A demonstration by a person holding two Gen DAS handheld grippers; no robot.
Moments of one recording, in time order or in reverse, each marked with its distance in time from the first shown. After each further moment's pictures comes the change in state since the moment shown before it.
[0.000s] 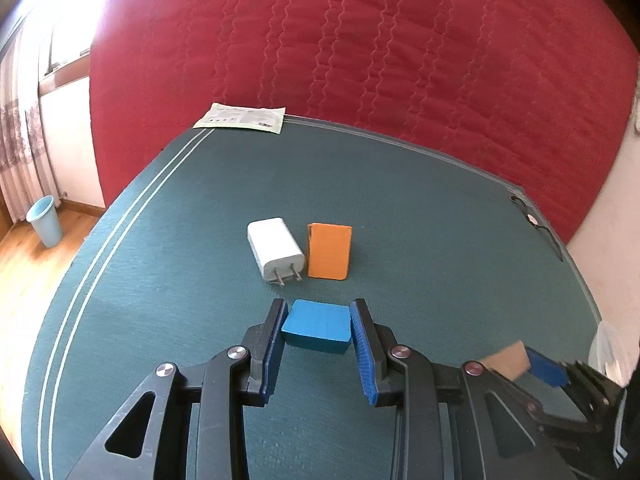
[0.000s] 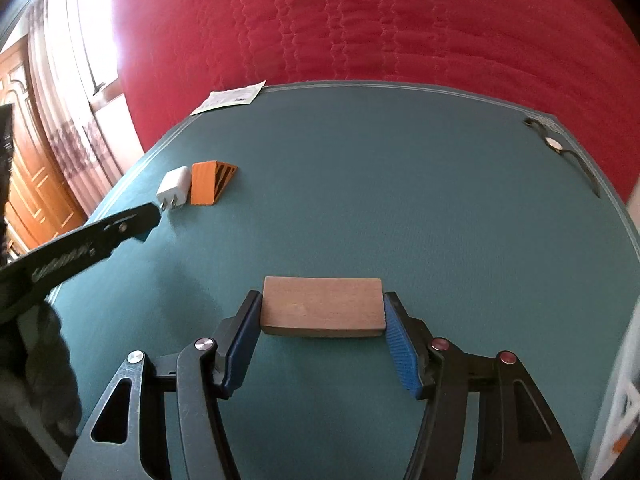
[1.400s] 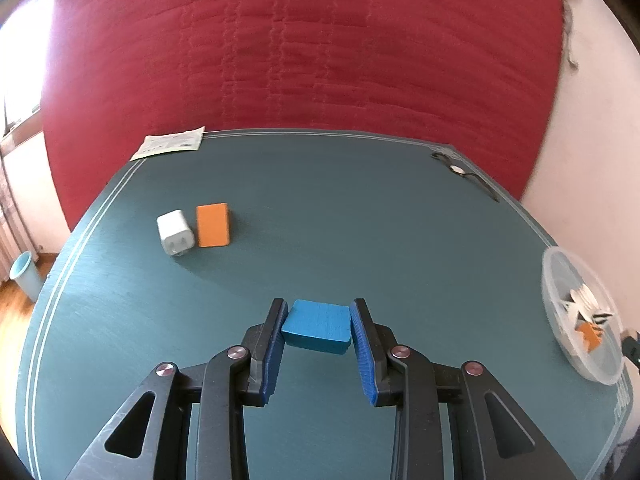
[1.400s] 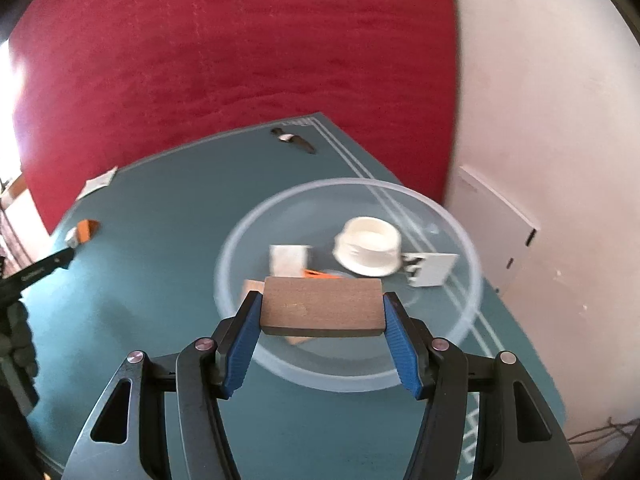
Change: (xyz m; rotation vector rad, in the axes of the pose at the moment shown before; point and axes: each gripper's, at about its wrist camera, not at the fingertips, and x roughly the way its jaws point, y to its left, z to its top) left arm -0.040 -0.089 -0.043 0.204 -0.019 -0.080; right arm -0.200 -0.160 -0.134 0.322 -0.164 -0.392
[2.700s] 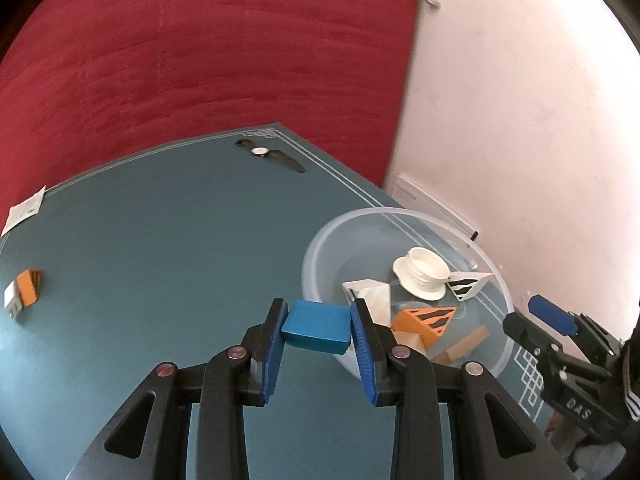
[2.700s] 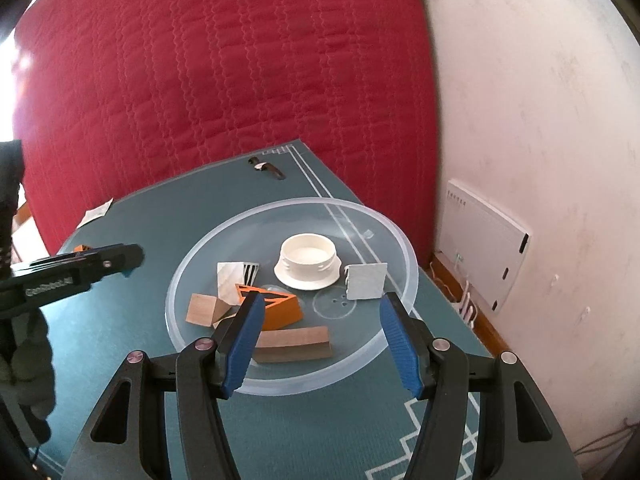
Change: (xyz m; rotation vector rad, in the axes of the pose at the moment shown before) left arm -0.007 -0.201 -0.004 0.263 0.051 -0.321; right arm -0.005 -0.061 -0.012 0.054 -0.118 0.043
